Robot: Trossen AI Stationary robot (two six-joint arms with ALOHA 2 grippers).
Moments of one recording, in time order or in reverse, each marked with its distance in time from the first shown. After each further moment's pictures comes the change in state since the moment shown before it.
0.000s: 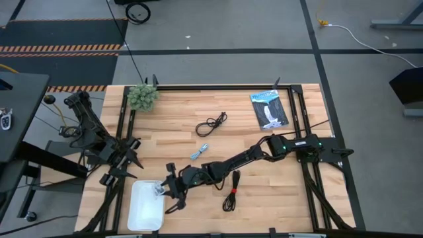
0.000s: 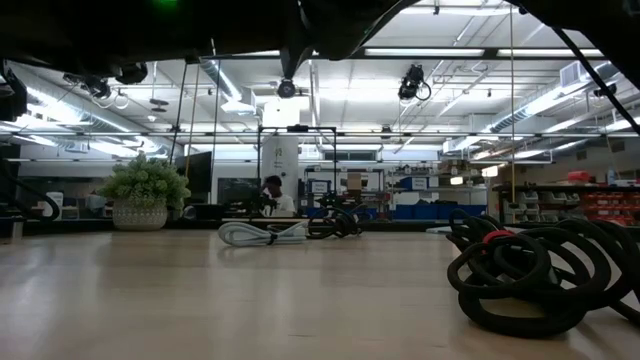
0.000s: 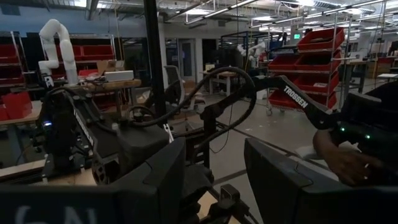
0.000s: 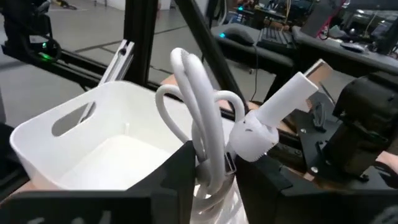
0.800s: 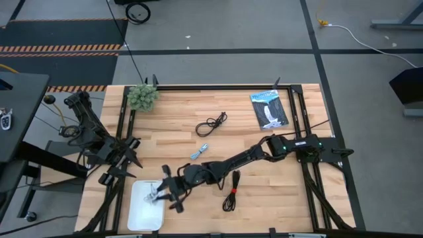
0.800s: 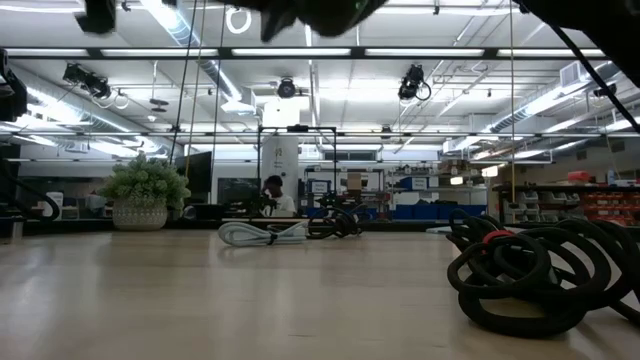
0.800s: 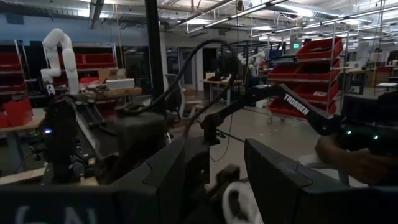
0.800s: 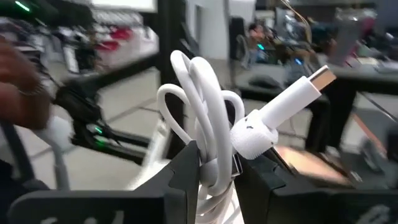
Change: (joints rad) left arm 0.000 -0.001 0.000 0.039 0.001 0.010; right arm 0.005 0.001 0.064 0.120 -0.144 0.229
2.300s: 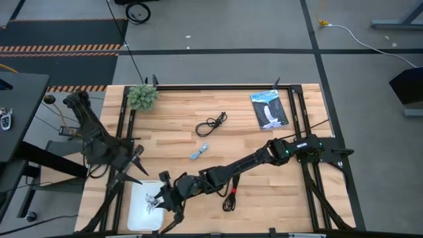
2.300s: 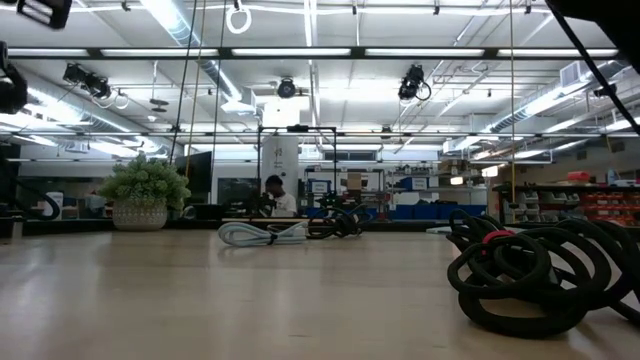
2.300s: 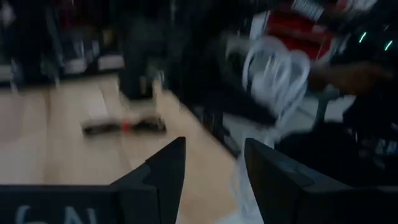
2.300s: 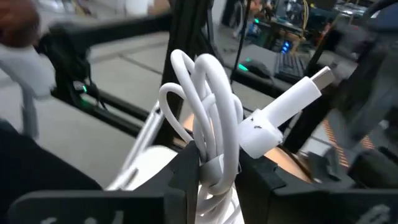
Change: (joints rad) left arm -0.001 0.040 0.000 -0.305 0.042 -0.239; right arm 0.064 -0.002 0.262 -0.446 0.144 -0.231
